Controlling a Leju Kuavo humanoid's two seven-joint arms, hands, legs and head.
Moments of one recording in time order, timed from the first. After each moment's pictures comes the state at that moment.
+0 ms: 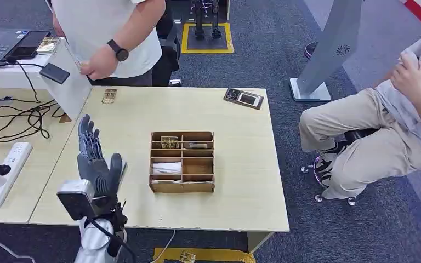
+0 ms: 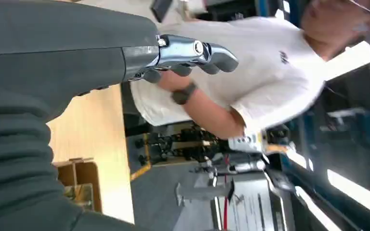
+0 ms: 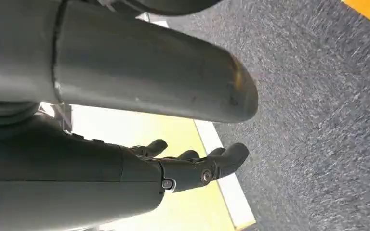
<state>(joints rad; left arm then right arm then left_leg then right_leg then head) 0.03 -0.15 -0.15 -1.71 -0.13 0.35 -0.60 -0.15 -0.04 1.12 -0.18 -1.44 -0.49 0.65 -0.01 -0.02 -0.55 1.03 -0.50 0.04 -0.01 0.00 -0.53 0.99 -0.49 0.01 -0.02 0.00</state>
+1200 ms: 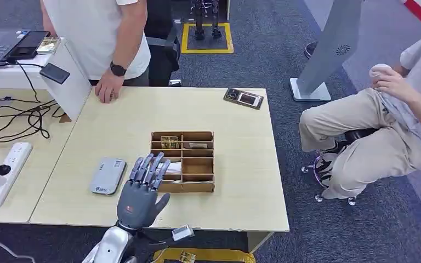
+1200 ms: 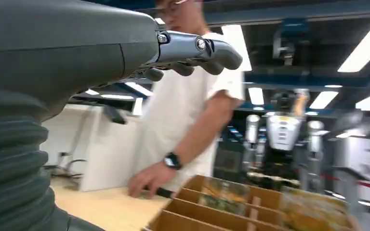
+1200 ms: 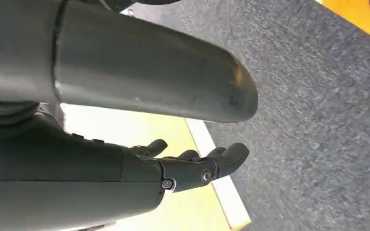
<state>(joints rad) 0.04 0.05 -0.41 -1.48 -1.49 0.69 0.06 -0.16 -0.12 1.09 -0.19 -1.44 -0.47 0.64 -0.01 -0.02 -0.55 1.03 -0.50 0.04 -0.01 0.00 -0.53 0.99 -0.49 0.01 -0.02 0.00</state>
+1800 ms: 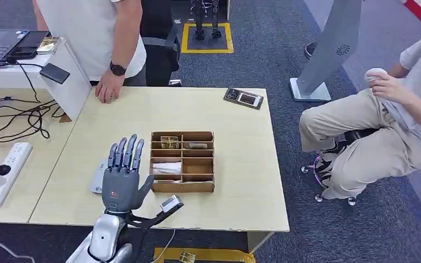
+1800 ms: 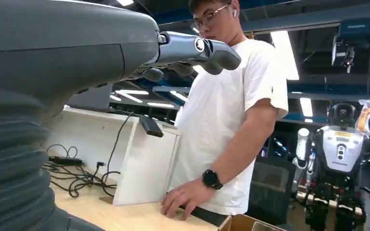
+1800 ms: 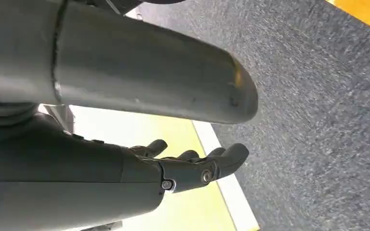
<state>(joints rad) -0.03 0.10 -0.42 -1.48 -1.50 0.69 0.29 -0.15 -0.11 1.07 -0.19 -1.44 -0.46 0.67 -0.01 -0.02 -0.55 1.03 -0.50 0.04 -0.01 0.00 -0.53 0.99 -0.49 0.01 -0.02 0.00</state>
